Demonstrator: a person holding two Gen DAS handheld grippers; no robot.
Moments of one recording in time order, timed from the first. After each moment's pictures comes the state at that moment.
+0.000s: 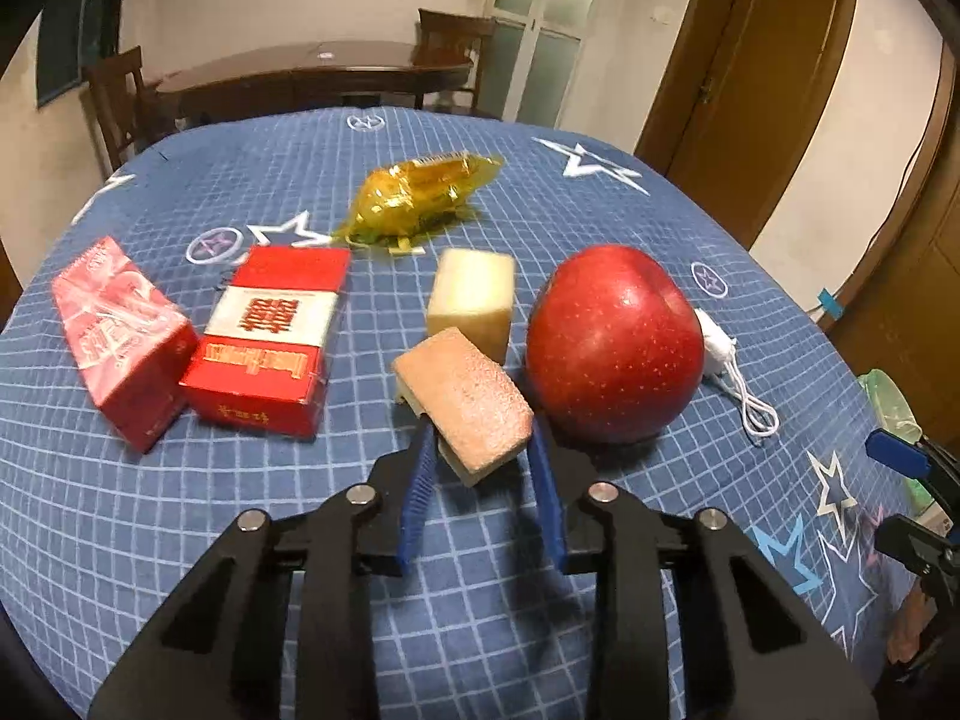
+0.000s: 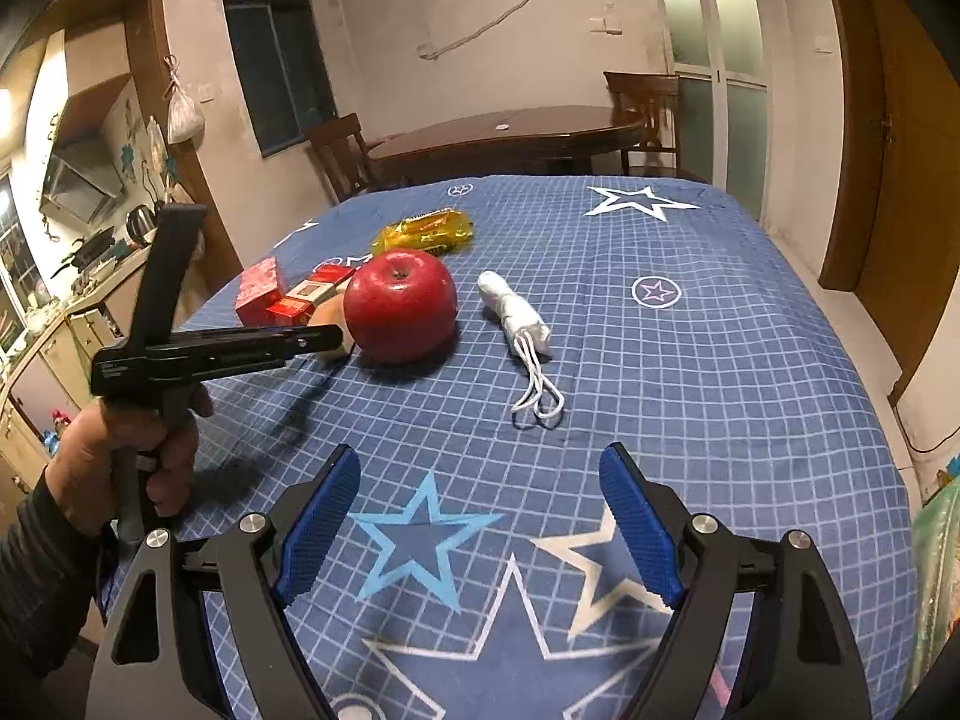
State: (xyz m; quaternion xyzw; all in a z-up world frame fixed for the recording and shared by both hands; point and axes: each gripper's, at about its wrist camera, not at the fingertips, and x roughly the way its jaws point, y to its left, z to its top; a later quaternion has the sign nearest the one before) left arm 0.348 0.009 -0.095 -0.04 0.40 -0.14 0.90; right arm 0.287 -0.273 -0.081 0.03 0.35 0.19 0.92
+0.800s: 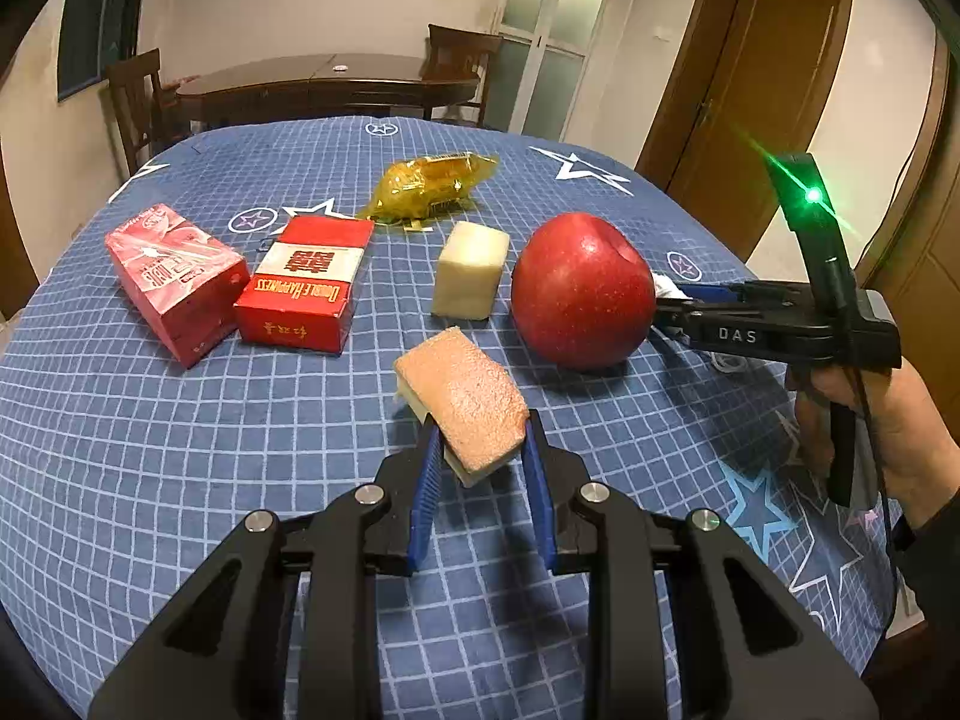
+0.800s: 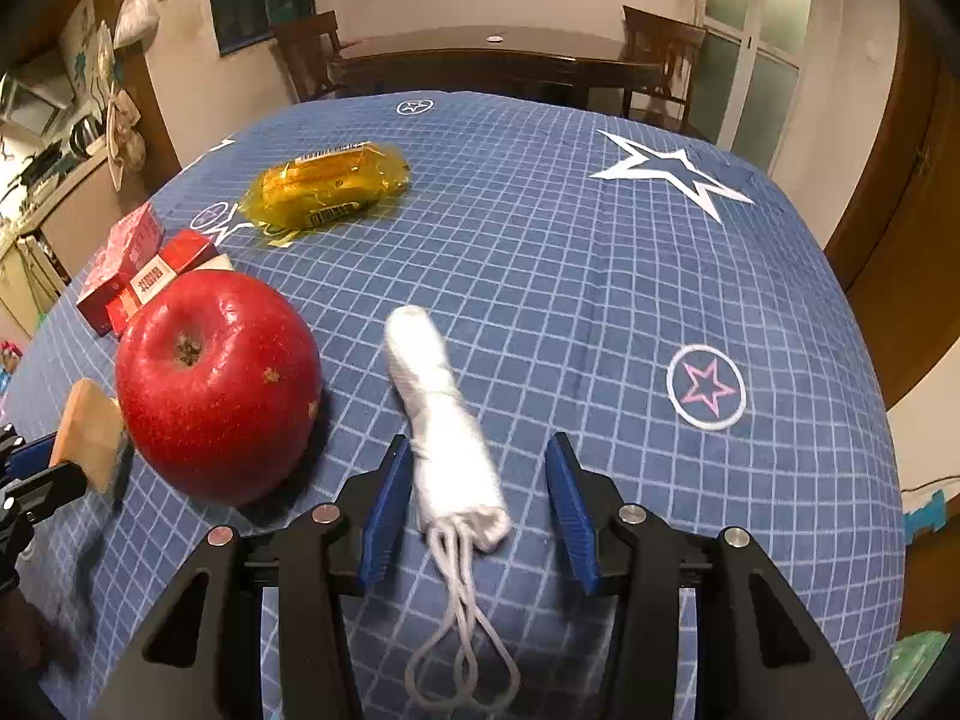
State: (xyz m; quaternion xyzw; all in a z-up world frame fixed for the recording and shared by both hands) left arm 0.300 0.014 -0.092 -0.05 0.39 -0.13 0.91; right arm 0.463 -0.221 -0.118 -0.07 0.44 0.16 0.88
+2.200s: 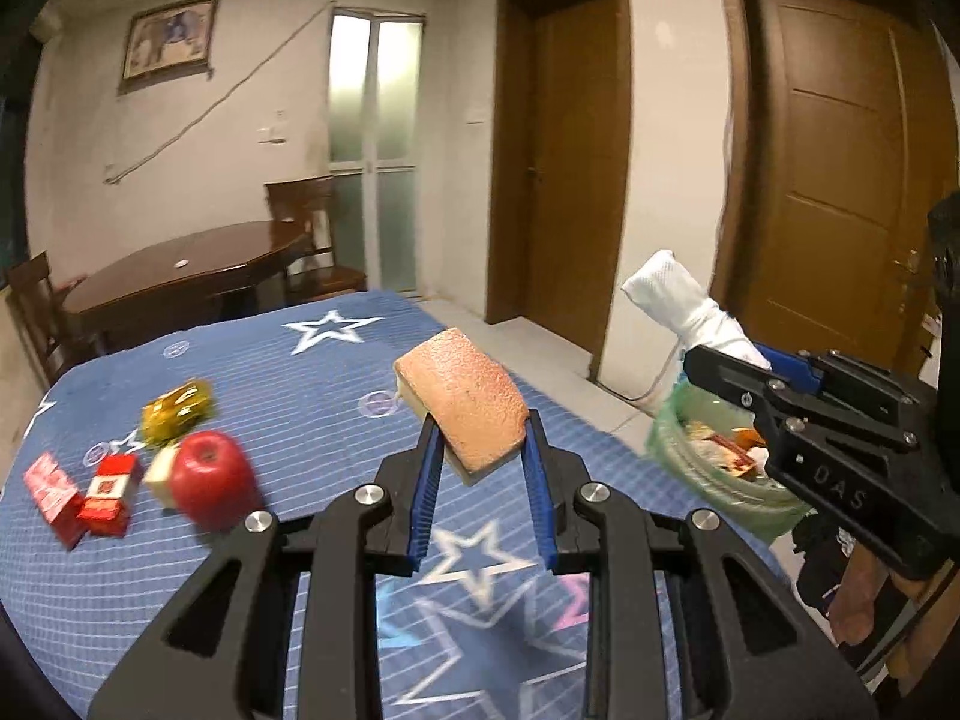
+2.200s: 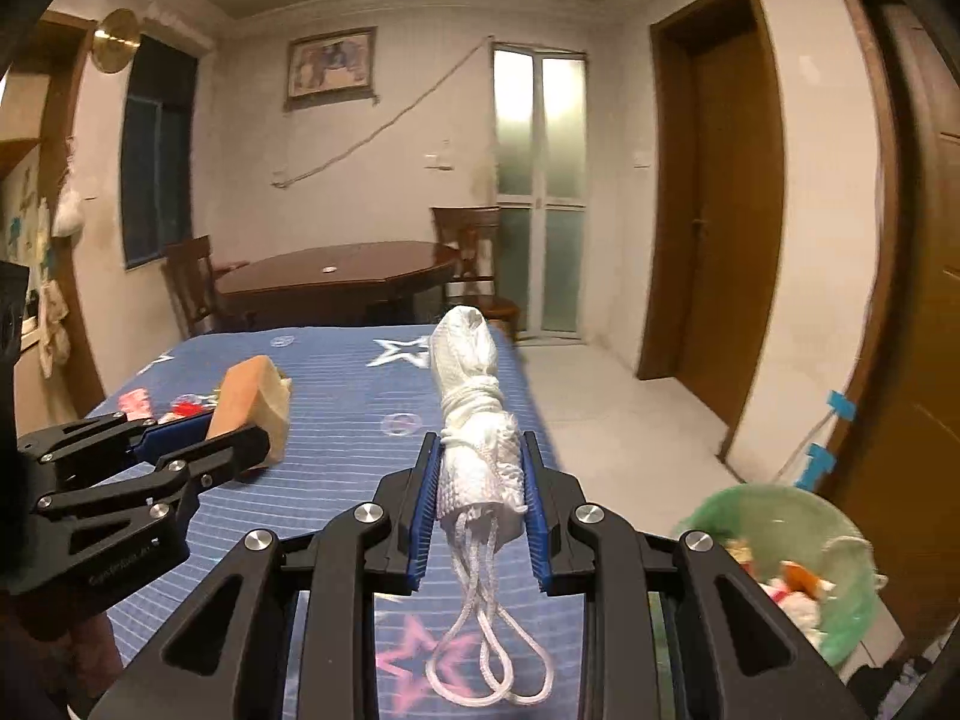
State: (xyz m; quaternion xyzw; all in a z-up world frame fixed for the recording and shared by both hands) left arm 0.202 -0.198 0.003 0.05 0.22 -0.27 0.94; right arm 0.146 -0.395 0.011 0.01 0.19 -0.05 0.98
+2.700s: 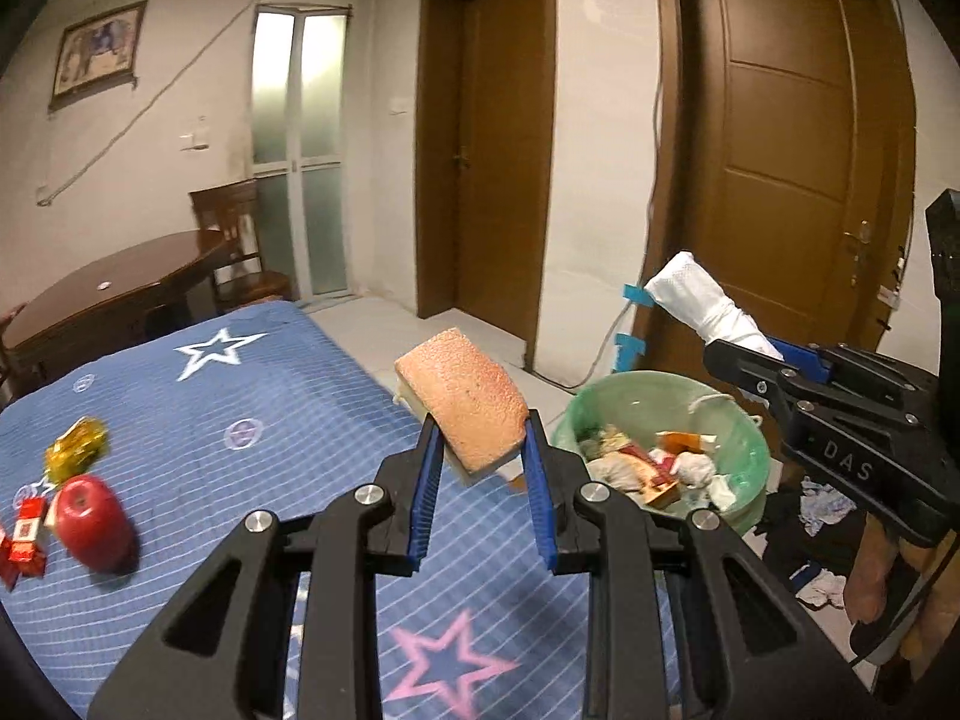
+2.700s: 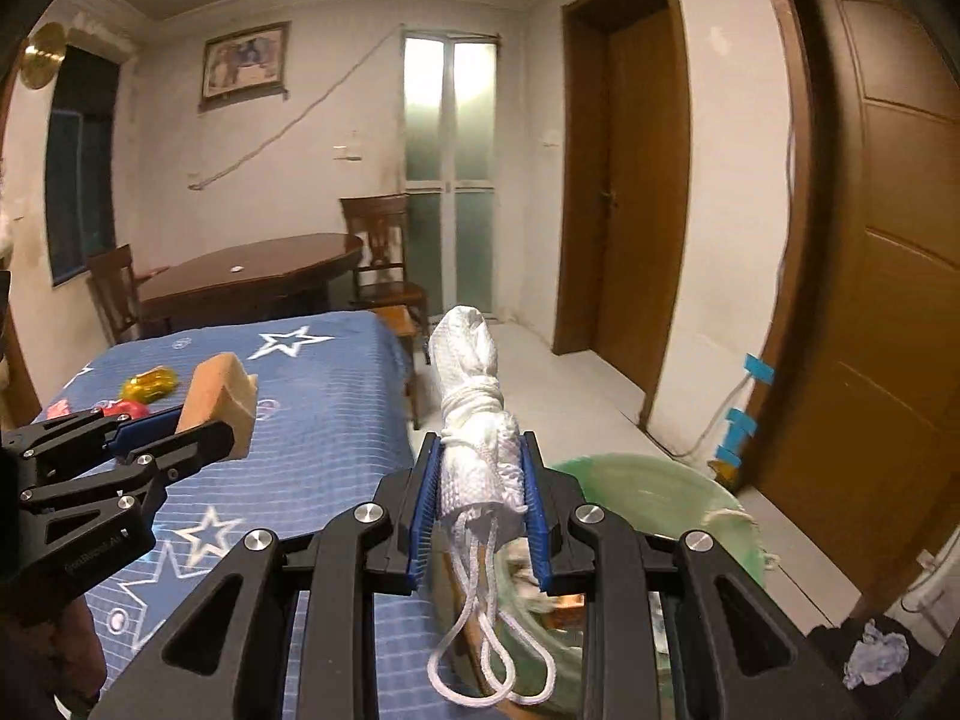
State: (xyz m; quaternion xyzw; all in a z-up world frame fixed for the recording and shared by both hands) left arm 0.204 -0.294 -0.004 0.07 0.23 -0.34 0.91; right arm 0.094 -0.543 0.004 0.04 0.22 -0.14 0.97
